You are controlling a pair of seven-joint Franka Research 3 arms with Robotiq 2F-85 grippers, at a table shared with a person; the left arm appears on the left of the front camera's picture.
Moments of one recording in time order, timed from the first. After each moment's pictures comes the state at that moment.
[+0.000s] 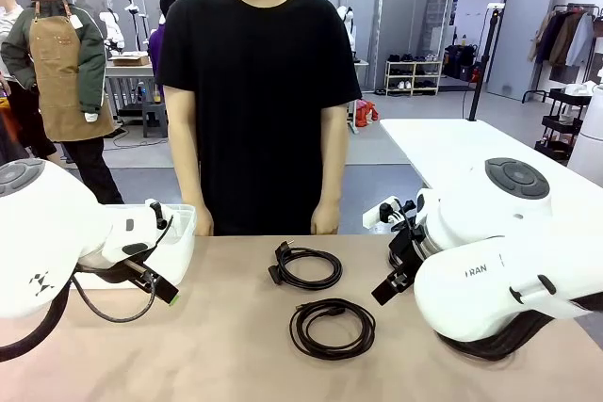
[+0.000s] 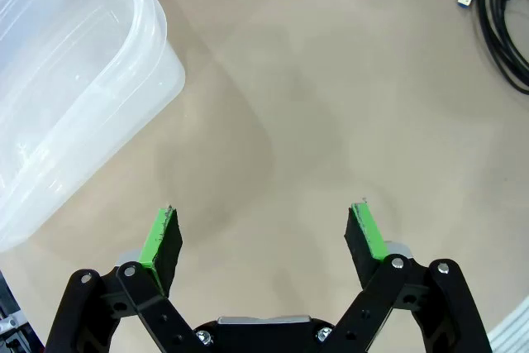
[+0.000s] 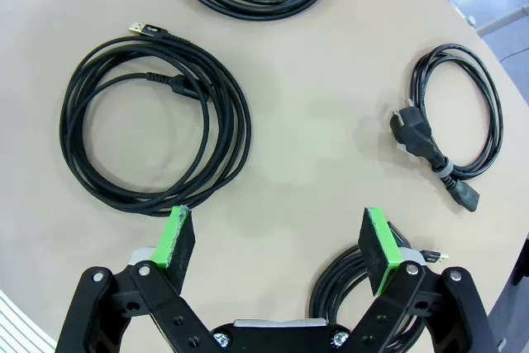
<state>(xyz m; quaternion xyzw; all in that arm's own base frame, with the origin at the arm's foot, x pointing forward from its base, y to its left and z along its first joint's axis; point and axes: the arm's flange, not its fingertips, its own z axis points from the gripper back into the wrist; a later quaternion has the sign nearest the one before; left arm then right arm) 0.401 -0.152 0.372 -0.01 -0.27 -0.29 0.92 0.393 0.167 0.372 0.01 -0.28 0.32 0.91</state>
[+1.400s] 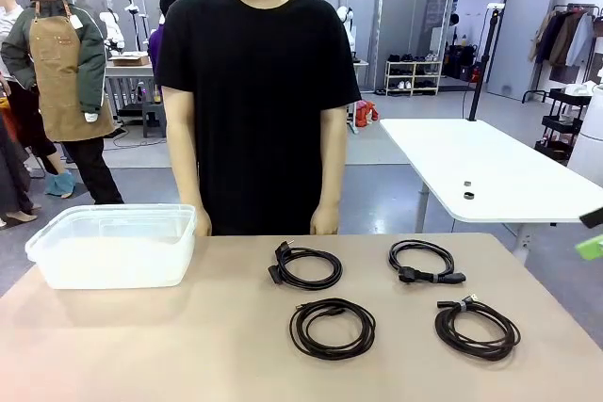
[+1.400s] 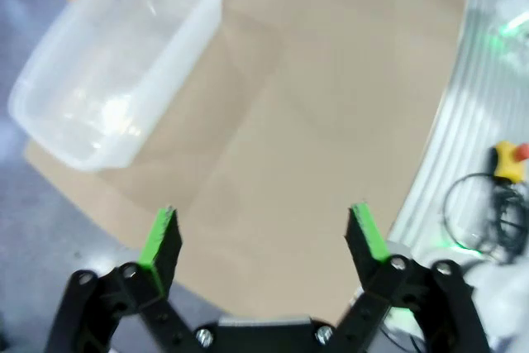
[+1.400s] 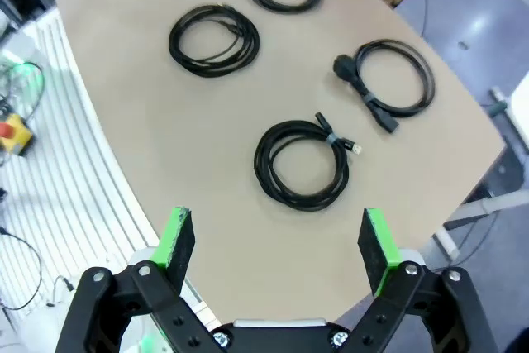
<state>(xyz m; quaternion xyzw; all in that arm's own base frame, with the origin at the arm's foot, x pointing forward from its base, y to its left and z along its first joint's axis) 0.321 0.152 0.517 -0.15 -0.30 -0.46 0.82 0.297 -0.120 0.521 0.17 -0.33 0.42 0.83</state>
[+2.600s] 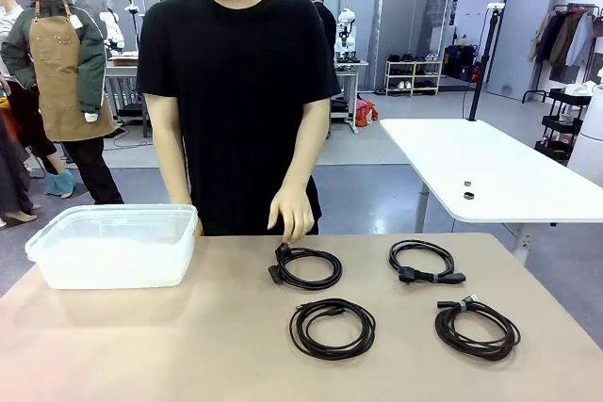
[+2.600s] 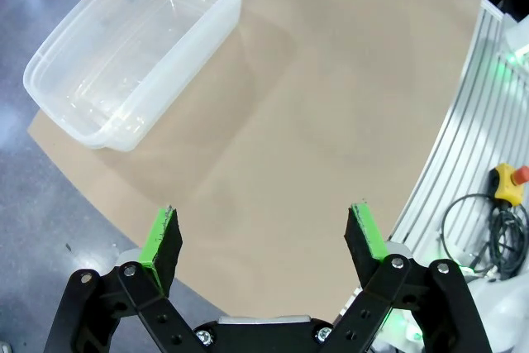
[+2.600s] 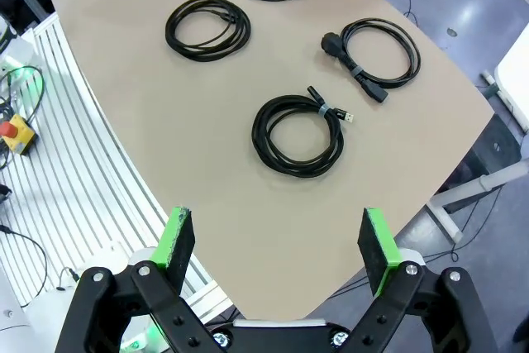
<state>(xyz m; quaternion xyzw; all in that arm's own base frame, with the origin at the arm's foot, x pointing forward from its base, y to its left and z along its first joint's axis) 0.307 0.165 0.512 -0.16 -0.32 -0.42 0.83 0.266 -0.152 0.527 0.17 -0.34 0.39 0.84</state>
